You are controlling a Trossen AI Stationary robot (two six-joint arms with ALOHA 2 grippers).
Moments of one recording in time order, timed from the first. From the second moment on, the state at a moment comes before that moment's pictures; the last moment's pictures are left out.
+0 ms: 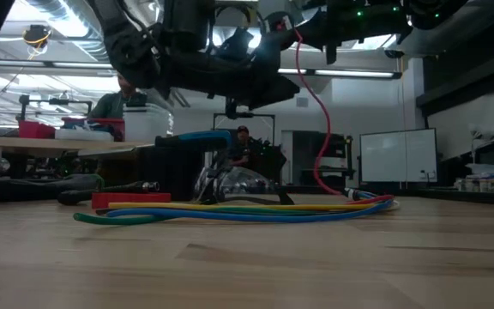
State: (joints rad) left arm 0.10 1.87 0.87 1.00 -0.30 -0.19; right arm -0.52 1.26 0.90 0.35 -0.30 0.12
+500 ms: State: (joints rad) left arm 0.10 1.88 0.92 1.05 -0.21 -0.07; right arm -0.52 1.26 0.90 0.40 -0.38 0.13
